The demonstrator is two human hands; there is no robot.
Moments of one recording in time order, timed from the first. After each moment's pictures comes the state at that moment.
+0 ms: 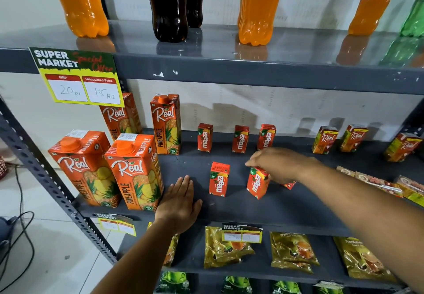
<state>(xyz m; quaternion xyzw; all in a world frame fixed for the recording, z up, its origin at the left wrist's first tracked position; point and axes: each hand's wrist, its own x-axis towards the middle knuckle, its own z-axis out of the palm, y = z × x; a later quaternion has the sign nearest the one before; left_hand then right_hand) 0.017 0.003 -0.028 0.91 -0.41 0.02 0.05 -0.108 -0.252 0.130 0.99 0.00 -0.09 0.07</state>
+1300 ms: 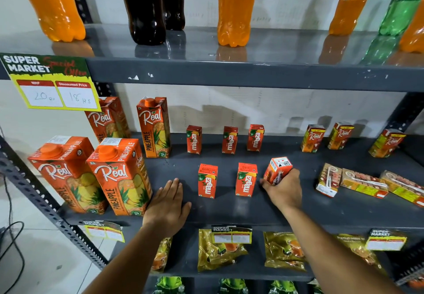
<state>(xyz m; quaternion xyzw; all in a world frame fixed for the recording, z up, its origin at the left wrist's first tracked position) 0.018 0.003 -0.031 0.92 -0.40 0.02 0.05 -0.149 -0.272 0.012 0.74 -0.48 0.31 -0.35</state>
